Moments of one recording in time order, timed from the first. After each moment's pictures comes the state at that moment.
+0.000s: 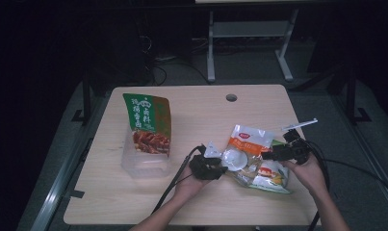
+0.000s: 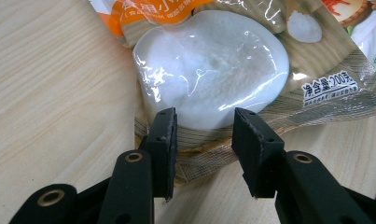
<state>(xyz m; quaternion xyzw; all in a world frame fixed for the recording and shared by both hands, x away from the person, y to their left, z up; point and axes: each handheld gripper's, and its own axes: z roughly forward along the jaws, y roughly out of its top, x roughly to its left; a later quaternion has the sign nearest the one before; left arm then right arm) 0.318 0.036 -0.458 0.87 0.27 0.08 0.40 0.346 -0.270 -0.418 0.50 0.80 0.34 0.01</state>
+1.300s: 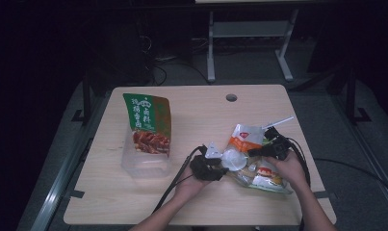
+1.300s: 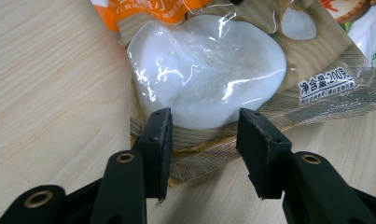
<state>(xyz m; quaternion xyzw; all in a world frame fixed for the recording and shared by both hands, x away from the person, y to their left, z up) 0.317 0.035 -0.459 0.88 0.26 0.08 0.39 0.368 -0.226 -0.431 0.46 0.82 0.35 -0.04</state>
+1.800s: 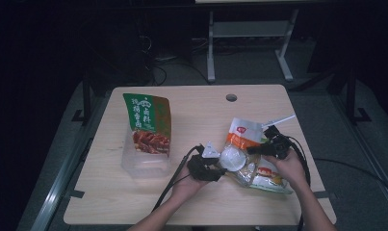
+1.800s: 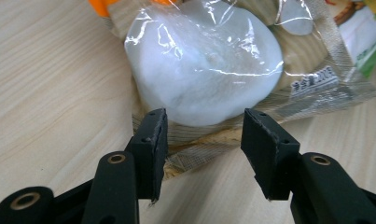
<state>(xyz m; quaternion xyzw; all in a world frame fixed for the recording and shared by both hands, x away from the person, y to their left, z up) 0.312 0.043 -0.450 0.88 0.26 0.08 0.40 0.360 -0.220 -0.413 0.44 0.82 0.36 -0.02</state>
